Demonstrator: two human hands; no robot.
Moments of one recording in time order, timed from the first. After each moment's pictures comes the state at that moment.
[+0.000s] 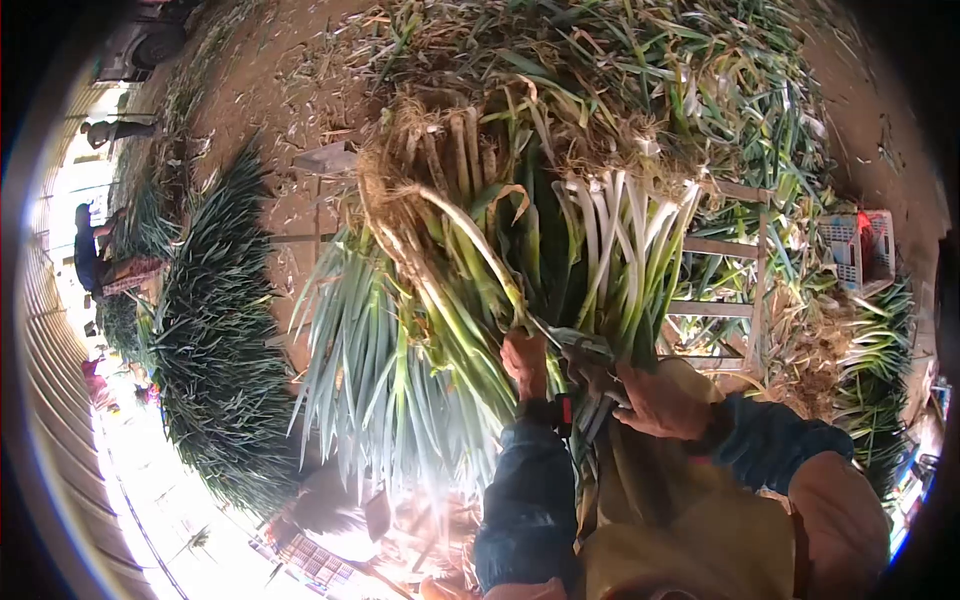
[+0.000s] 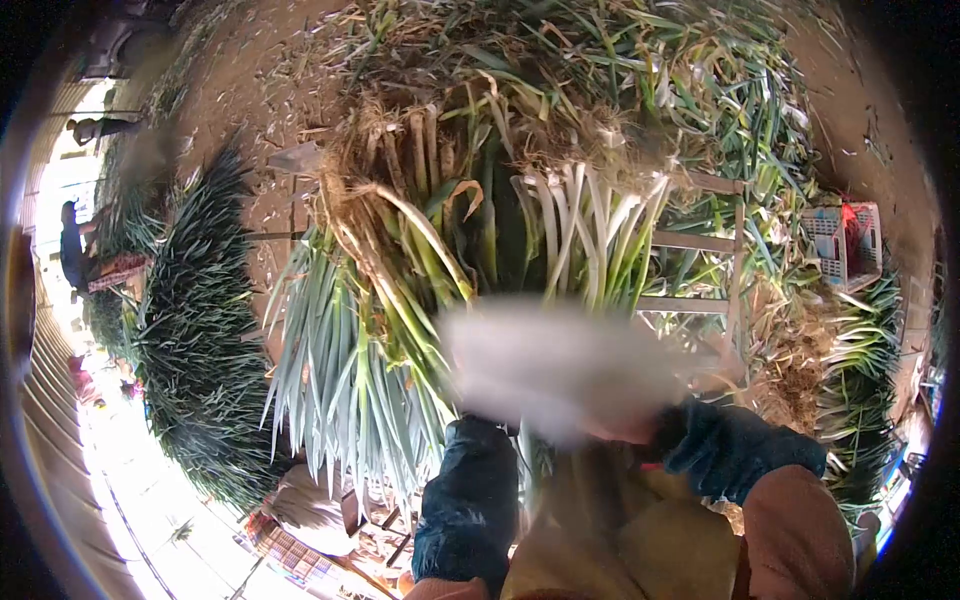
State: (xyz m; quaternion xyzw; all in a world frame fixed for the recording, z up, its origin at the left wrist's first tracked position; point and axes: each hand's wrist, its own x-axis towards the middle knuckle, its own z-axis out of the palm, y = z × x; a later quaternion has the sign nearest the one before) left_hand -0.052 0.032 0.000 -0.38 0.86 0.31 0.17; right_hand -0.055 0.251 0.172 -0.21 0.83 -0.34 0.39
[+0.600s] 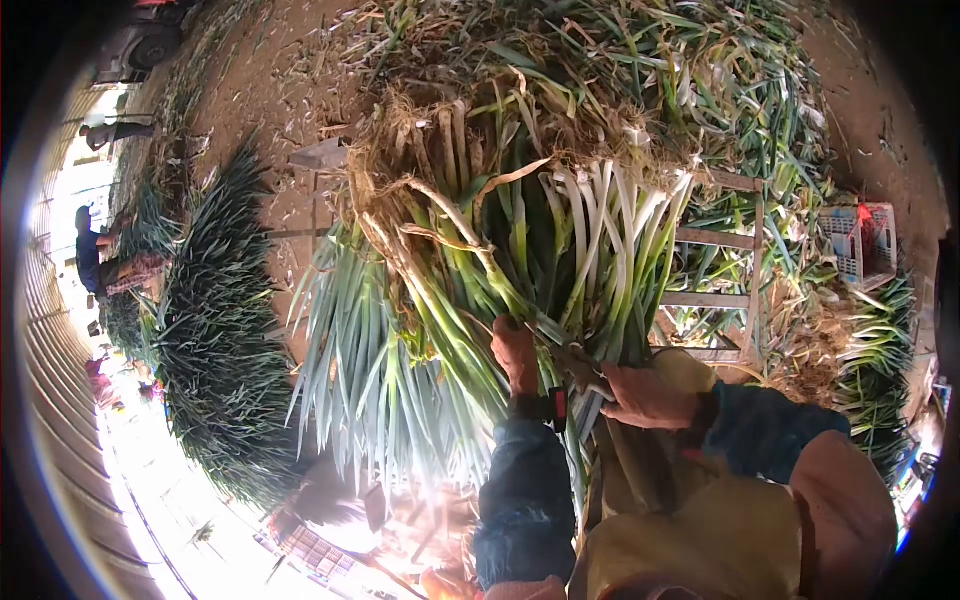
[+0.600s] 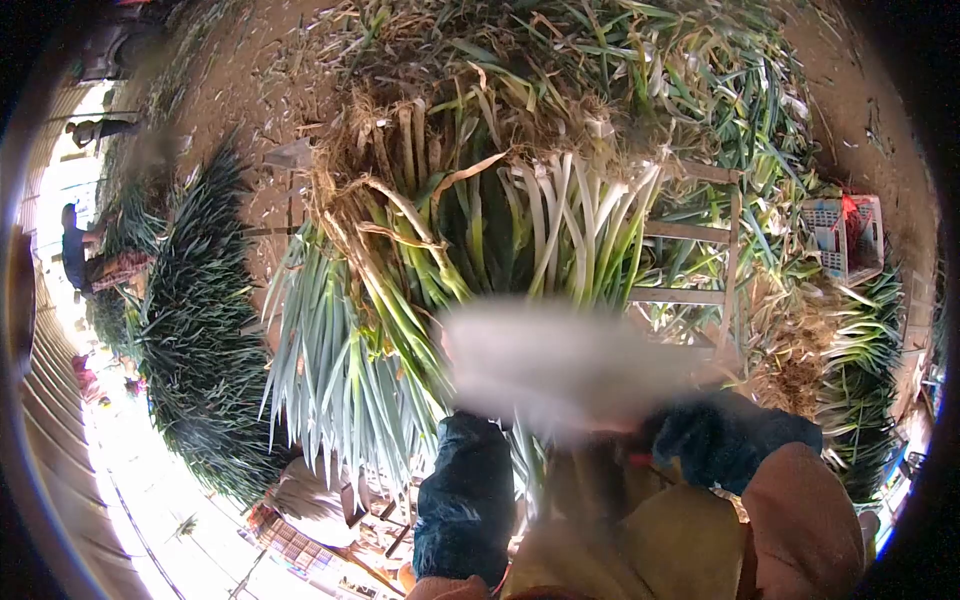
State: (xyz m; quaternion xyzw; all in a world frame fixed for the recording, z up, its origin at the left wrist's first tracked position) left_hand -0.054 0.054 0.016 -0.40 0.86 0.31 0.06; right_hand -0.049 0.263 0.163 -0.25 0.82 -0.34 0.40
